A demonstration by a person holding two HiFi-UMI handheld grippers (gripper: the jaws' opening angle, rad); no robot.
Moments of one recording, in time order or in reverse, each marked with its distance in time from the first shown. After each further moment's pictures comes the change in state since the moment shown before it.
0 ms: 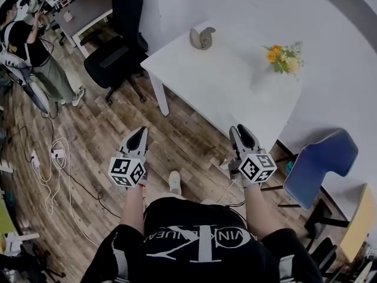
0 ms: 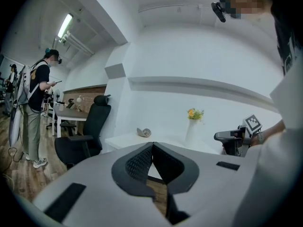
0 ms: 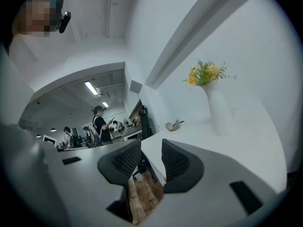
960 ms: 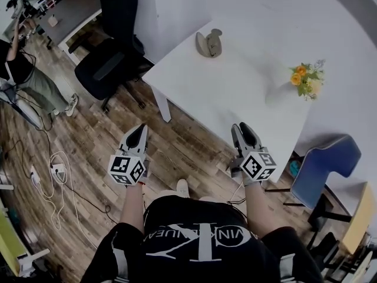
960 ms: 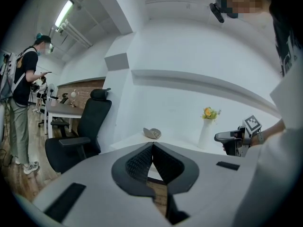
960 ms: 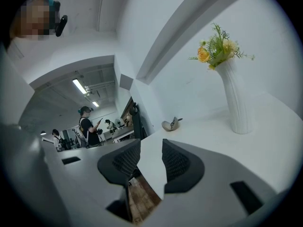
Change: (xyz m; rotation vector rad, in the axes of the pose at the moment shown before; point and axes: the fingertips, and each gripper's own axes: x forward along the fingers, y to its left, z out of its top) left arm 0.116 0.118 0.010 -0.020 0.041 -0.067; right arm 0.142 -0.013 -0.003 0.050 0.016 -0.102
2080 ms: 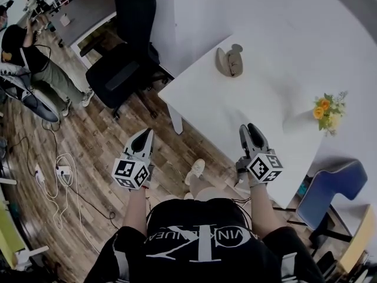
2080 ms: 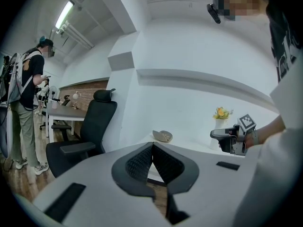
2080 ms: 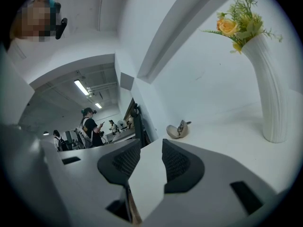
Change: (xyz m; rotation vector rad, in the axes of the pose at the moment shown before) left arm 0.042 0.075 0.017 0.009 -0.015 0.030; right arm 0.112 0.006 0.022 -0.013 -0.022 0.048
